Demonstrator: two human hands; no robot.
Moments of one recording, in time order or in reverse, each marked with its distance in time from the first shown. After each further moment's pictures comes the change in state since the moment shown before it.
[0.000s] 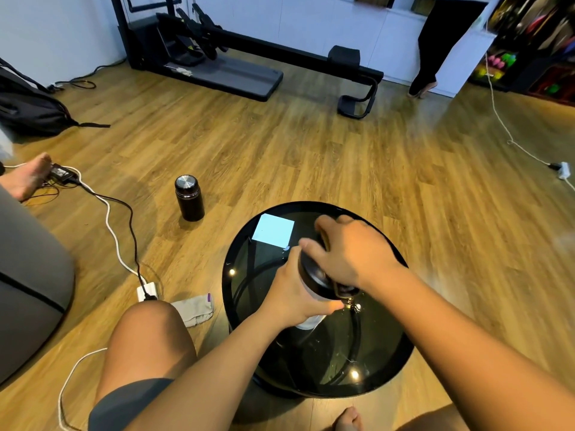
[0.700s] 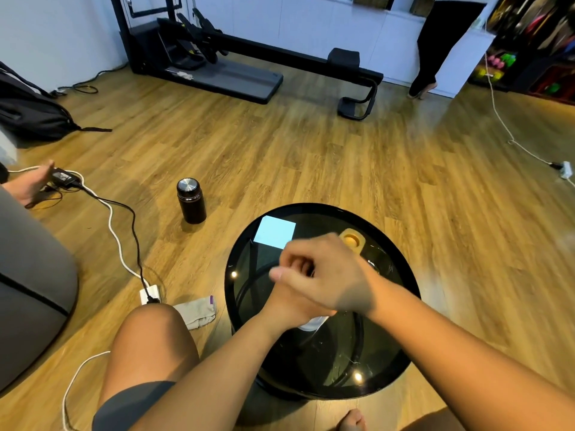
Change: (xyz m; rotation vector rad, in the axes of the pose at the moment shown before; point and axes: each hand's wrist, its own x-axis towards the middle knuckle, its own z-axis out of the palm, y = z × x) left_hand -0.001 0.001 0.004 0.082 -0.097 0.079; right_hand -0.020 -0.024 0.002 0.489 0.067 -0.491
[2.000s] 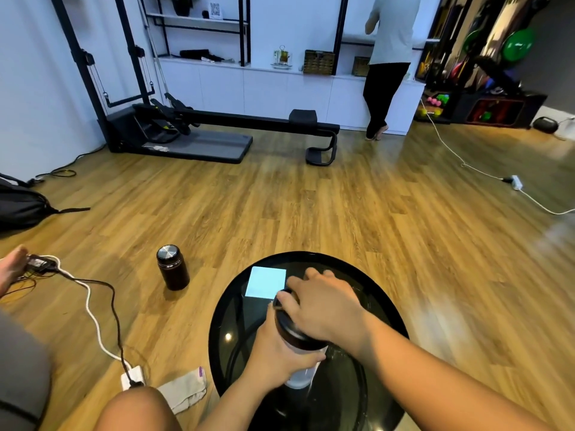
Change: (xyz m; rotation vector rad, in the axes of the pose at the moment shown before) left_hand -0.002 0.002 -0.008 -0.145 0.065 -0.062; right_hand 0.001 0.024 -0.009 -0.496 -0.069 0.503
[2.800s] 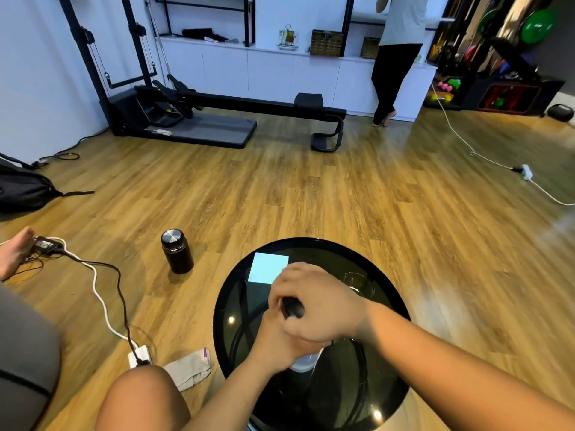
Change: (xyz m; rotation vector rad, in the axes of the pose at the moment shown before) left_hand -0.001 0.000 0.005 0.092 -0.018 0.038; right_hand -0.013 0.002 -0.006 0.310 -0.090 -0.442
